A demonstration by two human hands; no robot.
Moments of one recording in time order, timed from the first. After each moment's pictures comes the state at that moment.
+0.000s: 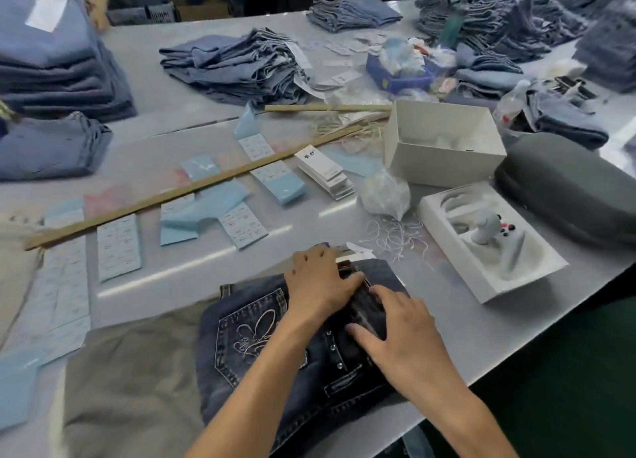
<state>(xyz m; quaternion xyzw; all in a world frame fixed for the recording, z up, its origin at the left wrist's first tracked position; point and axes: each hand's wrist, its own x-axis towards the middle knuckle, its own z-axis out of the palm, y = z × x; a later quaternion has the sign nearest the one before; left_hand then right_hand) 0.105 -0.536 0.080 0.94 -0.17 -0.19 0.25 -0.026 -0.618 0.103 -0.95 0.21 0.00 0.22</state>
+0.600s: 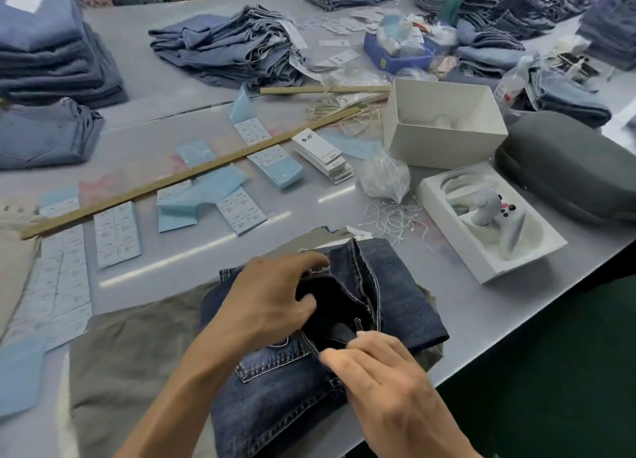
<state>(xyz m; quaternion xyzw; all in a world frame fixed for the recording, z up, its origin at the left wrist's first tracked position) 0.089 -0.441 0.120 0.88 -0.36 -0.13 0.28 -0.084 -0.573 0.099 -0.95 -0.10 -0.27 0.15</state>
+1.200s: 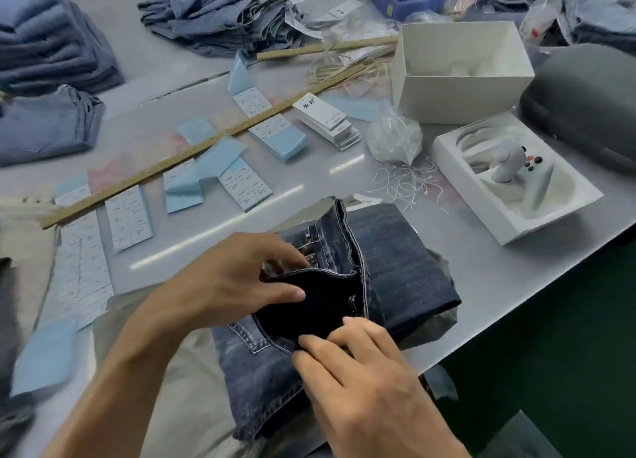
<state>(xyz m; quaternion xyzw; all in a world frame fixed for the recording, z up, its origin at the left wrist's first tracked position) 0.106 -0.410 0.137 0.84 -0.39 -0.25 0.27 -0.094 -0.538 0.113 -0.96 -0.08 -0.21 0.14</state>
